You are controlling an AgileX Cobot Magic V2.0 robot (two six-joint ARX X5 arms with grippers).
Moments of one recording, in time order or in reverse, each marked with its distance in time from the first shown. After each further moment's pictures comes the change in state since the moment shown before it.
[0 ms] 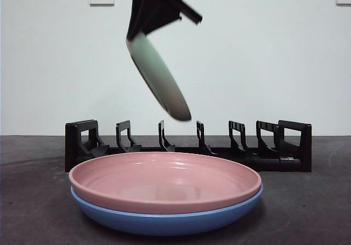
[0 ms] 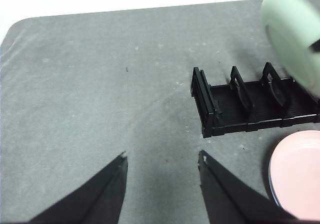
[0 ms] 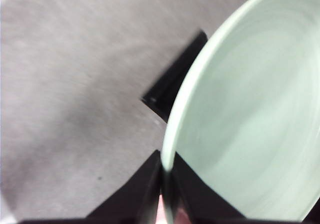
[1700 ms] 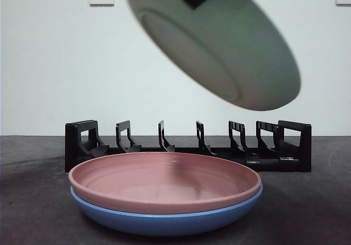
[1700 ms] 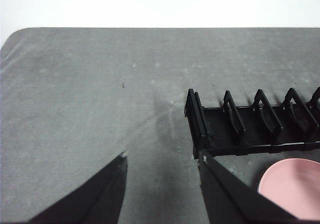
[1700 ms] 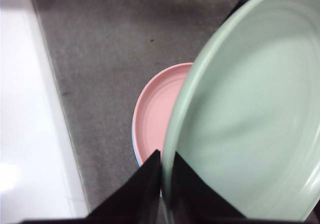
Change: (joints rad) left arm 0.000 0.000 0.000 0.068 0.000 -0.066; right arm 0.687 -0.817 -1.007 0.217 0.641 -0.198
